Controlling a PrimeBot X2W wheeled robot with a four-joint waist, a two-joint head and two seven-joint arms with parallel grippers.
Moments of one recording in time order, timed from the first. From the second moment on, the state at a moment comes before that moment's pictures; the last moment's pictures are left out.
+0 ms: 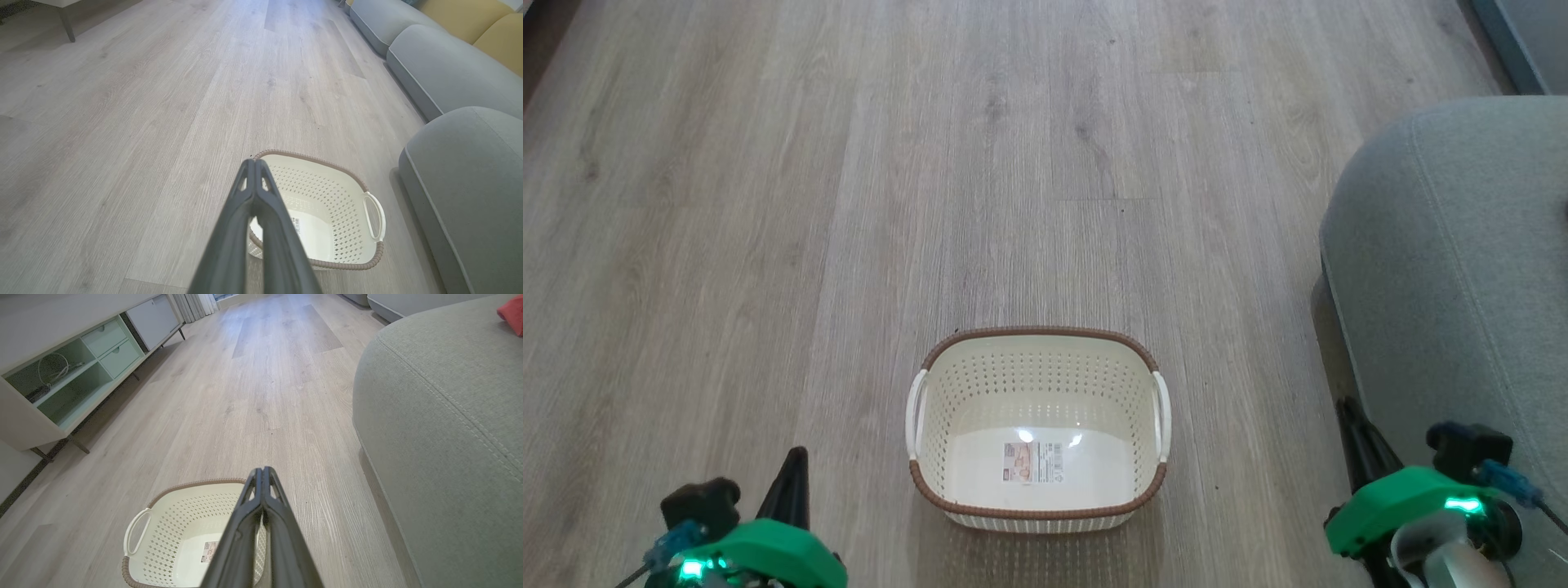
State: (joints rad) left arm -0.02 0.04 0.03 0.46 -0.33 -0.10 -0.21; right arm -0.08 -0.12 0.04 0.51 0.41 0.13 -0.20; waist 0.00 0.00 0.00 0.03
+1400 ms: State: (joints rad) left arm -0.02 0.04 0.04 0.39 -0.81 -0.11 -0.09; right arm -0.08 -0.10 -0.03 0.42 0.87 0.13 -0.08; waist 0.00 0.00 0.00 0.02
